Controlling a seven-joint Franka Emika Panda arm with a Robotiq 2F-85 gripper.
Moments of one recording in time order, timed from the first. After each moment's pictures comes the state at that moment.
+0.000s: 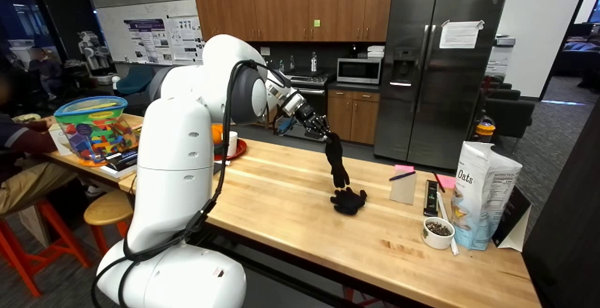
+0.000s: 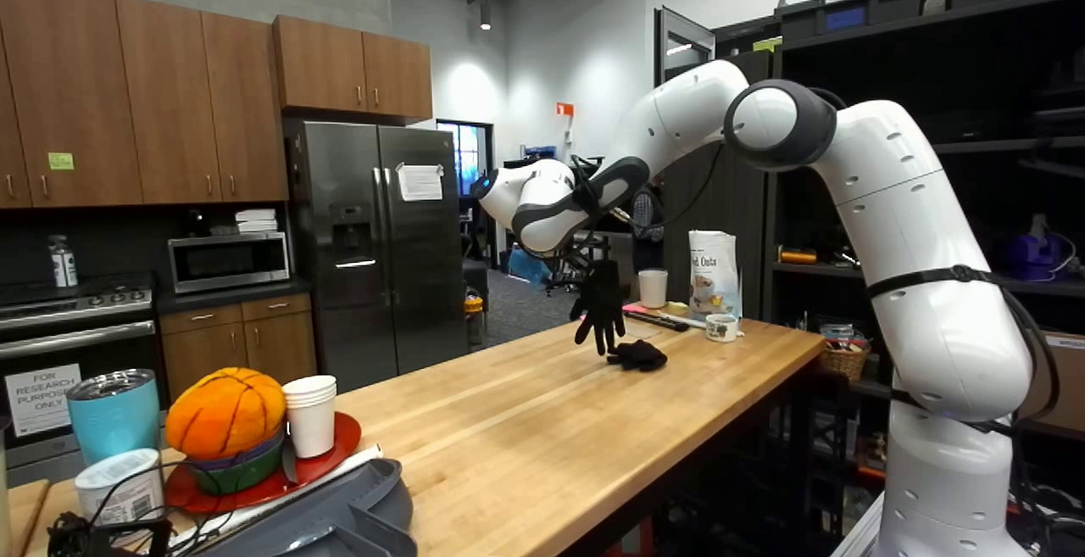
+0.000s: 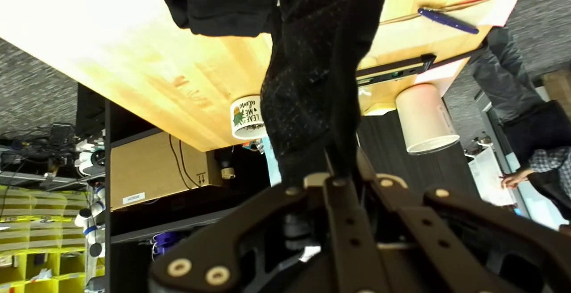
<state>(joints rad) 0.20 0.38 0.07 -1.57 -0.89 1.62 2.30</state>
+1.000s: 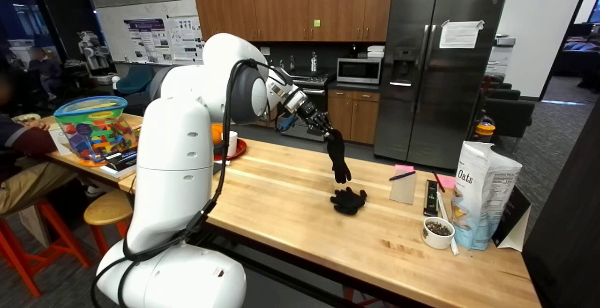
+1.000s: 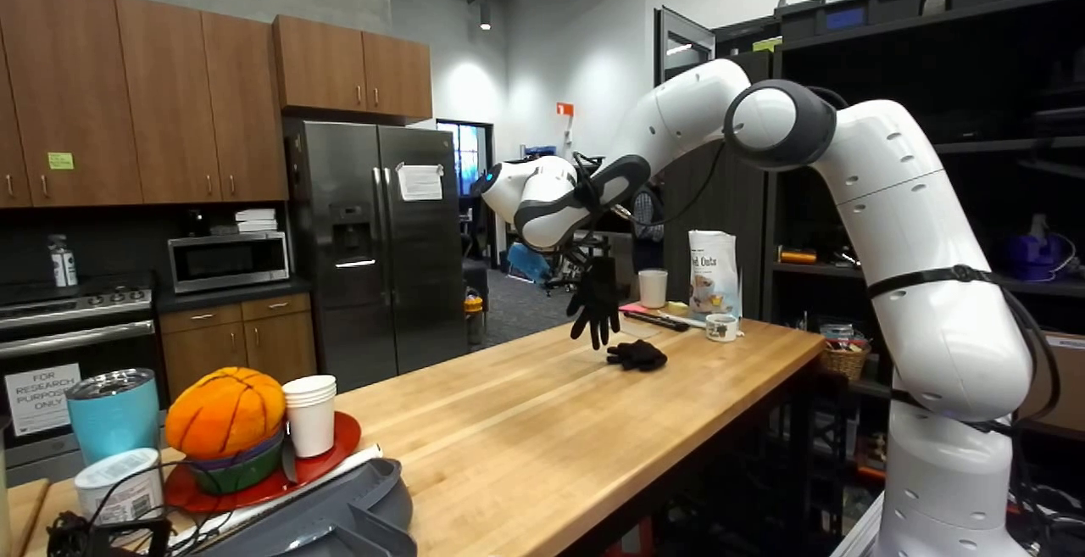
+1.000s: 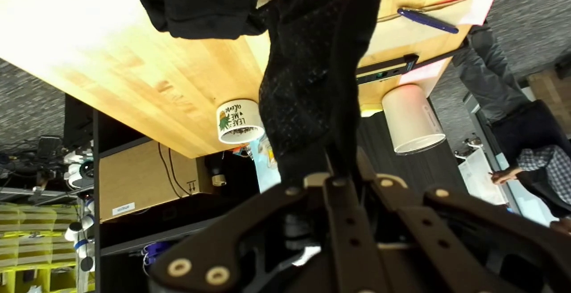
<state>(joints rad) 0.20 0.38 0.06 -1.56 -0.89 1.65 2.29</state>
